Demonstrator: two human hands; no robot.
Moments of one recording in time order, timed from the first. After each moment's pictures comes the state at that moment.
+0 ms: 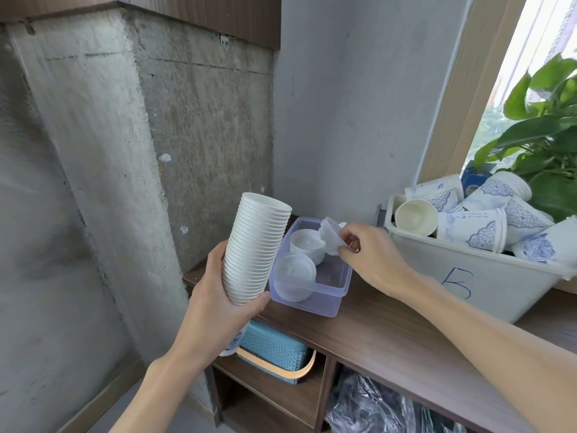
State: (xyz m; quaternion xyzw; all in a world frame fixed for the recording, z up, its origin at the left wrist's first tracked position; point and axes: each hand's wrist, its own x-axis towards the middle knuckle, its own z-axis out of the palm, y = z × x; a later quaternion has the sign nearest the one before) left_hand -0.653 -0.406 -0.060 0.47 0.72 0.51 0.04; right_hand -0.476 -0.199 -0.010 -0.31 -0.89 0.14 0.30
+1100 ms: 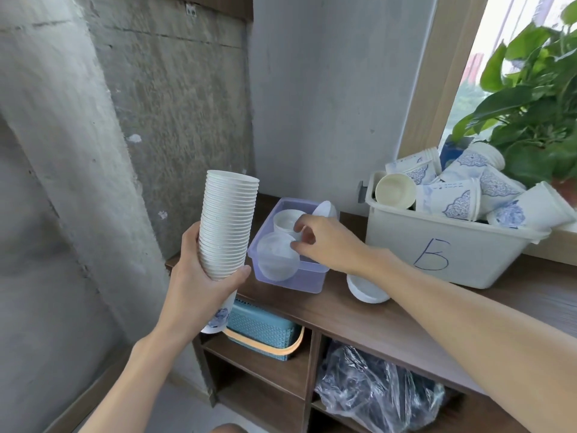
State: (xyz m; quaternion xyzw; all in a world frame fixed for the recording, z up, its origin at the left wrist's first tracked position) left_hand -0.654 -0.399 -0.061 0.44 0.70 0.56 0.05; right_hand -0.499 -0.215 -0.019 -0.30 -0.92 0.19 0.16
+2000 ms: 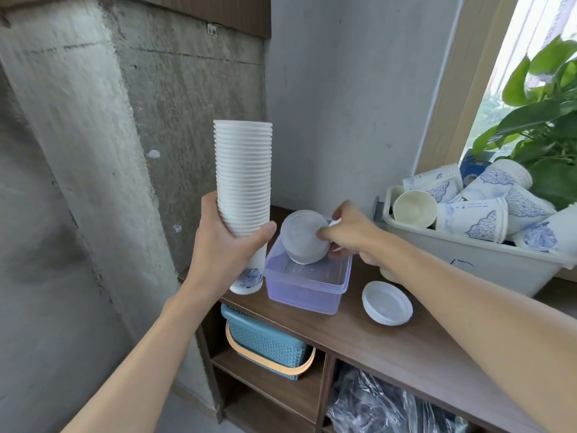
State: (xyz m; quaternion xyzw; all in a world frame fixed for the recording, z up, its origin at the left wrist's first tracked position) left_hand -0.663 -0.355 -0.001 0.44 0.65 0.62 0.03; right_hand -0.518 -0.191 0.014 -0.45 -0.73 0.47 0.22
